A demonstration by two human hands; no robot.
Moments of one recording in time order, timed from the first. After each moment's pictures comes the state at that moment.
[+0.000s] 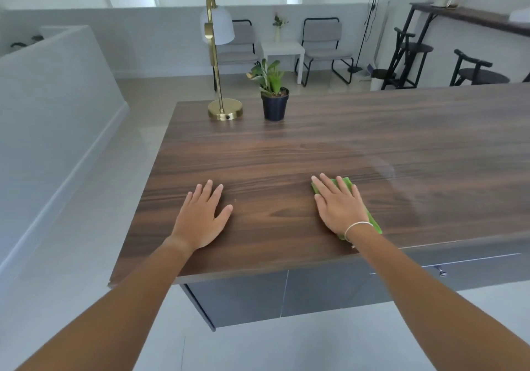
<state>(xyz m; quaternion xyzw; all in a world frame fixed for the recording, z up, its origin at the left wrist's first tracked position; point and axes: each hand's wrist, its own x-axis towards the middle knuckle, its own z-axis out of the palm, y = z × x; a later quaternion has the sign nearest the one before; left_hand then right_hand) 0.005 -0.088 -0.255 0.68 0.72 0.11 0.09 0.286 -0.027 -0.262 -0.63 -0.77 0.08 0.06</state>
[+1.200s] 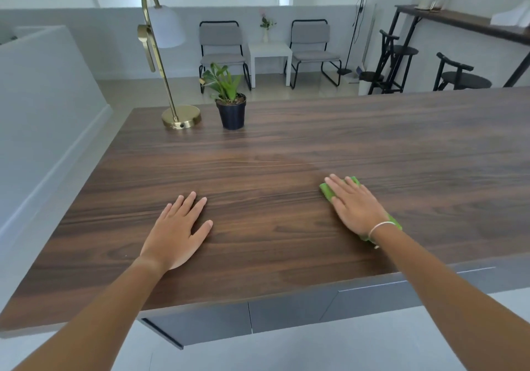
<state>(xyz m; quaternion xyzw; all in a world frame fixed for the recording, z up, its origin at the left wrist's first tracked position) 0.092 -0.046 -0.269 0.71 0.70 0.09 0.07 0.445 0.043 -0.259 -0.60 -0.79 0.10 0.05</state>
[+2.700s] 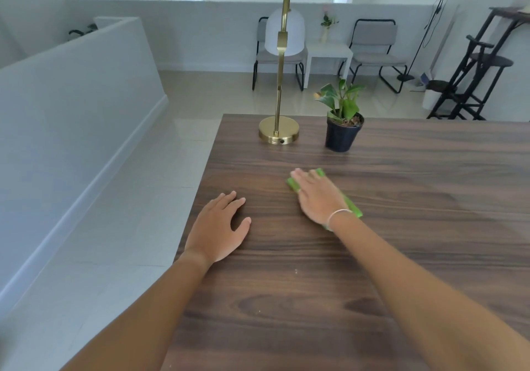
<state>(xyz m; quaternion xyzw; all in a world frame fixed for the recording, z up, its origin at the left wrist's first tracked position) -0.082 0.009 -0.258 0.65 0.73 0.19 0.09 0.117 0.139 -0.256 -0.49 -0.87 0.08 0.05</state>
